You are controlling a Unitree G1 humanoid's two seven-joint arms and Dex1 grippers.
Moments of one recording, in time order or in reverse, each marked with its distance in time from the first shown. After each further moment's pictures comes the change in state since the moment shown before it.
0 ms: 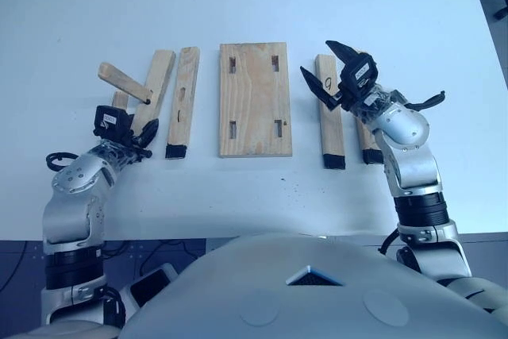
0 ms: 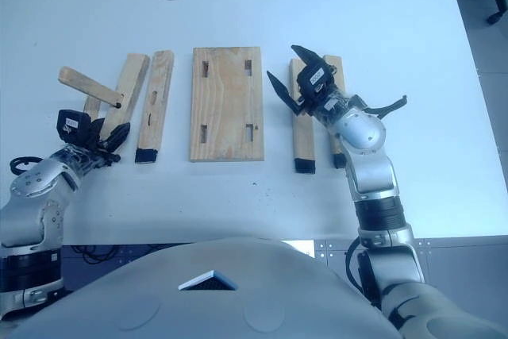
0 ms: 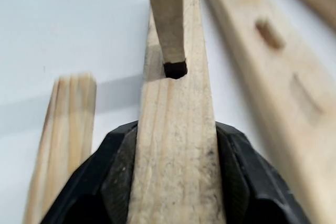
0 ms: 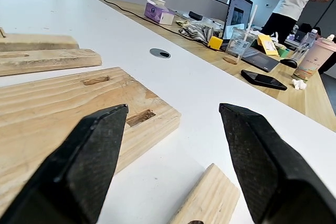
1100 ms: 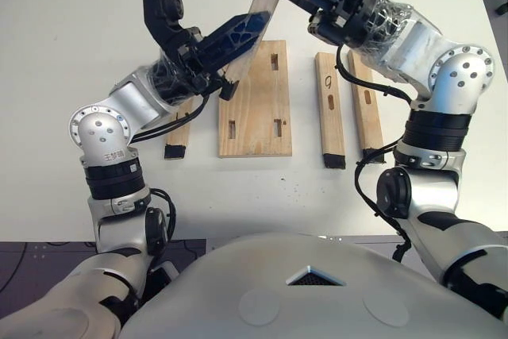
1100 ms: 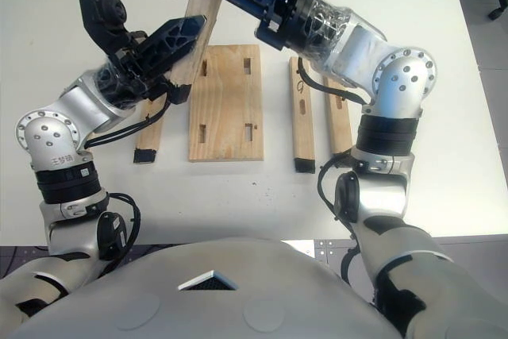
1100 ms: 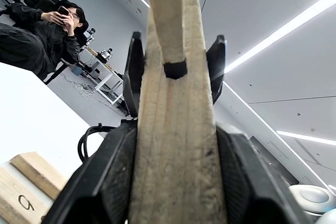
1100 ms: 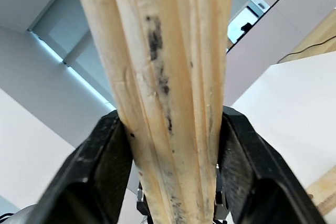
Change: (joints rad) left arm -0.542 -0.207 -0.050 0.097 -0.994 0.502 -0.250; right arm -0.522 0.161 -0.334 0.111 1.313 1.116 -0.039
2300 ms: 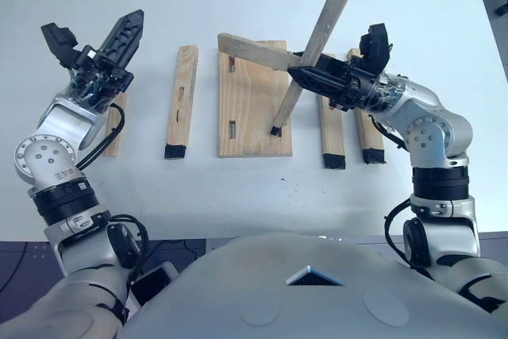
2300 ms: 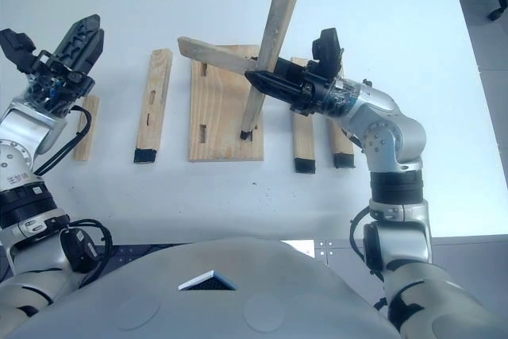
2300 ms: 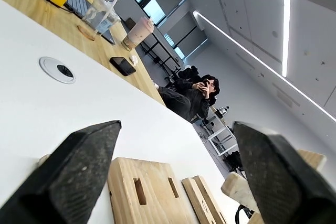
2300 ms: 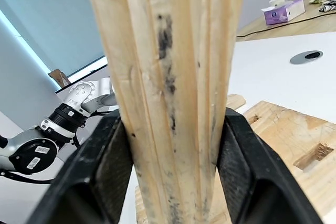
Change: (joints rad) left arm 0.136 0.167 0.296 0.226 0.205 -0.177 0.105; right arm 0.357 -0.190 0.220 -0.082 -0.604 -0.519 0.519
